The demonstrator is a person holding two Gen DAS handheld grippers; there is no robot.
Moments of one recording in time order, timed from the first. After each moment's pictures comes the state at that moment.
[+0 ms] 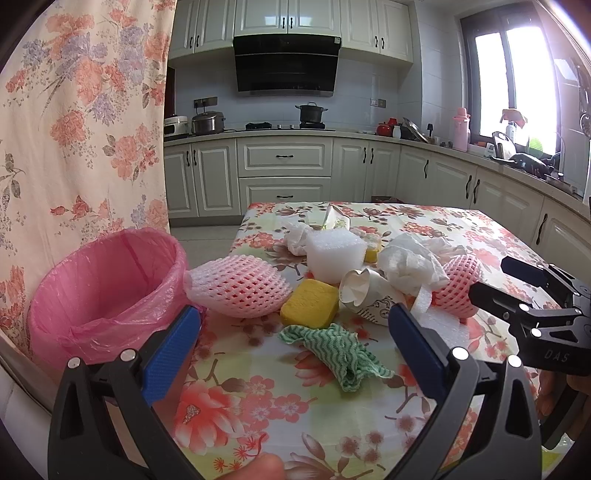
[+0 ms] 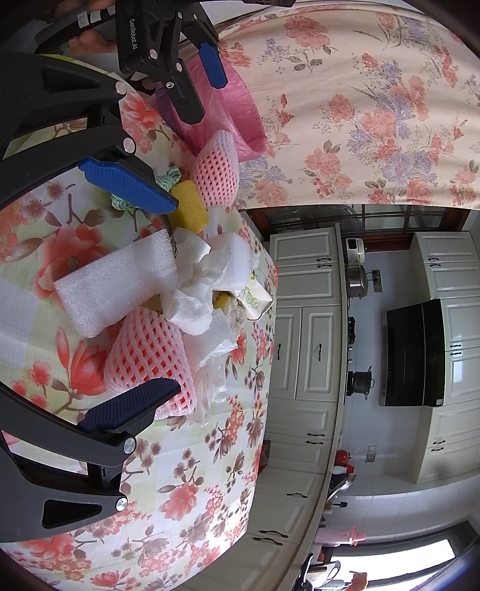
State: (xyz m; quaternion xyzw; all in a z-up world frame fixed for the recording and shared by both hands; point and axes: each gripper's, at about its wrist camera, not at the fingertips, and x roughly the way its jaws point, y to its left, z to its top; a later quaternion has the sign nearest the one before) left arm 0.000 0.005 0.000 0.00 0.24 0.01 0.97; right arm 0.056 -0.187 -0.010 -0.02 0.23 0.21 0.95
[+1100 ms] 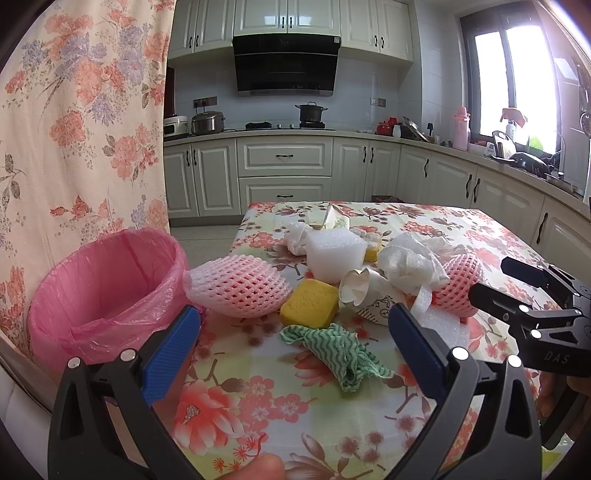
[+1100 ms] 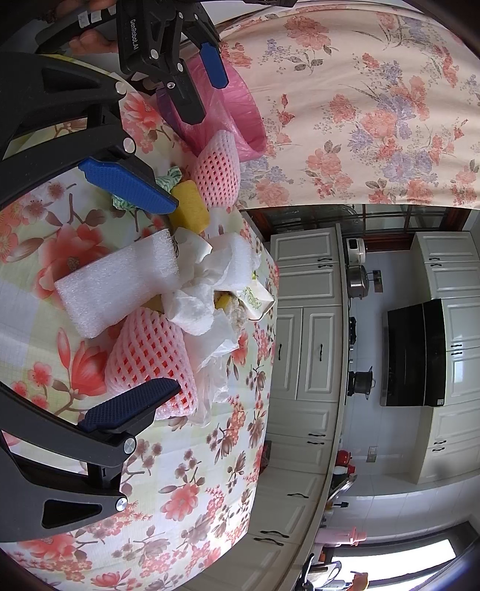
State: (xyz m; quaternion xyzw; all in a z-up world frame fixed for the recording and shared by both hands) left arm 0.000 0.006 0.002 0.00 0.24 0.01 0.97; right arm 0.057 -0.186 -0.012 -0.02 0.23 0.21 0.95
